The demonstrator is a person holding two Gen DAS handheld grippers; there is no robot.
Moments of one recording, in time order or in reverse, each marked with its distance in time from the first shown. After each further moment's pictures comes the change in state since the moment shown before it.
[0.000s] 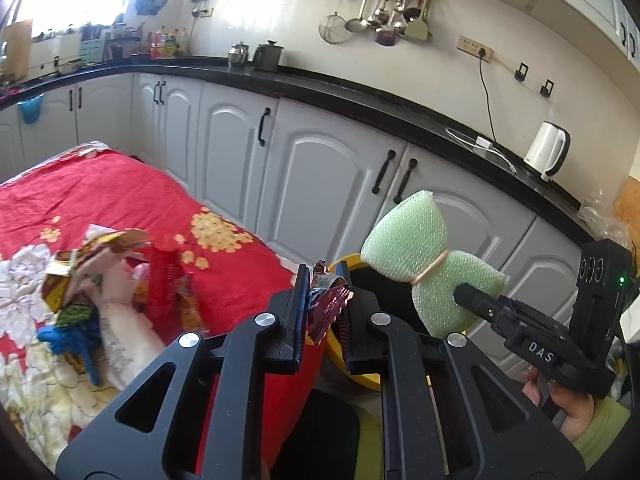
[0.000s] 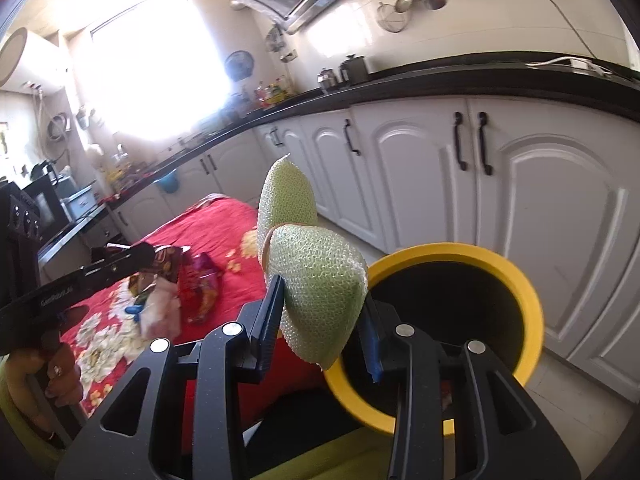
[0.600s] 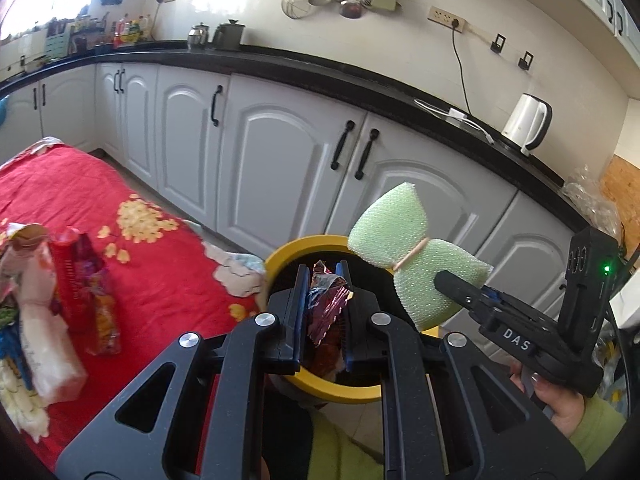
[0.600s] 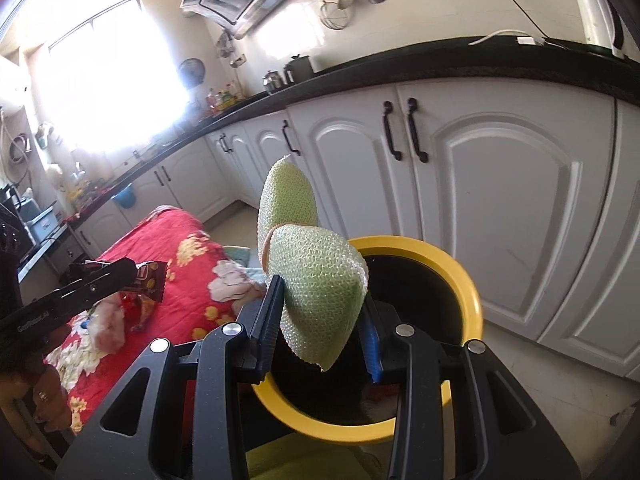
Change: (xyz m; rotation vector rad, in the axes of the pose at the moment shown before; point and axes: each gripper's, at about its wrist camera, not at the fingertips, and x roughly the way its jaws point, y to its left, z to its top) left arm 0.056 -0.052 -0.008 0.043 0.073 -0.094; right arm 0.001 -0.059 -0.008 0.077 0.000 -0.143
